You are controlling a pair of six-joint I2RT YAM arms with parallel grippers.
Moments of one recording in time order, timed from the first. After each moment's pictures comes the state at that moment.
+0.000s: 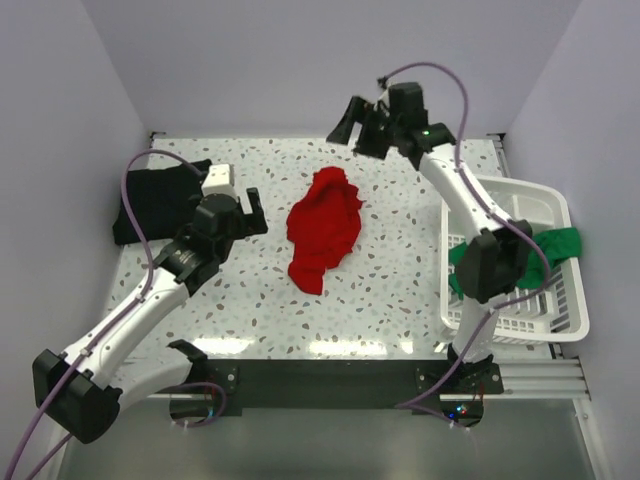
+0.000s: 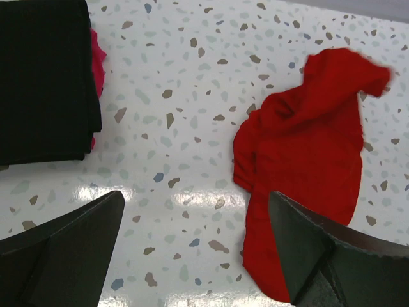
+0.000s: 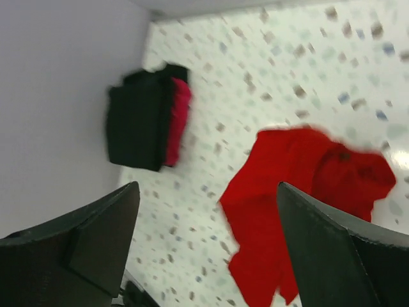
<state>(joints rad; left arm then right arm) -0.52 1.03 0.89 -0.32 -0.45 -0.41 0.35 1.82 1.97 -0.52 -0.33 0.65</state>
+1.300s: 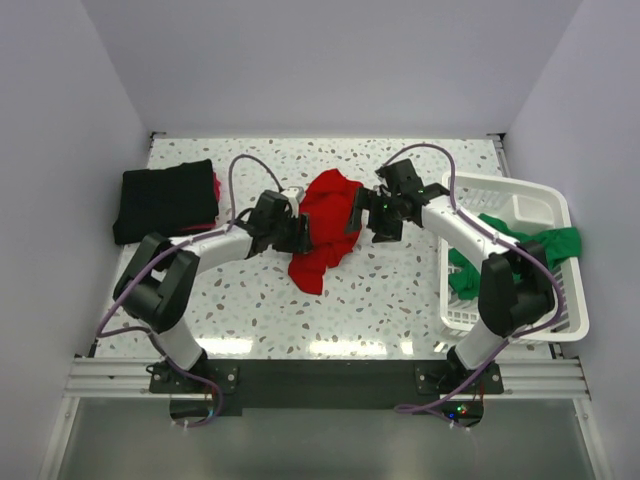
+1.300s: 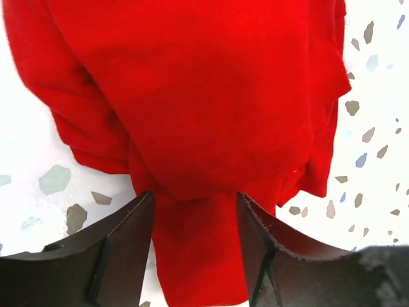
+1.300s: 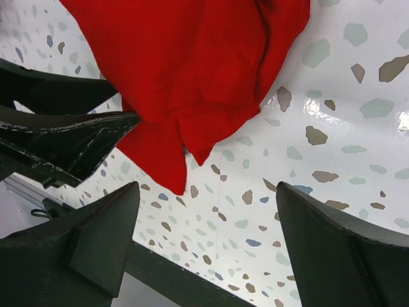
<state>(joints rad) -0.51 1.69 0.94 -0.06 0.18 -0.38 0.41 1.65 1.25 -0.61 -0.28 0.58</state>
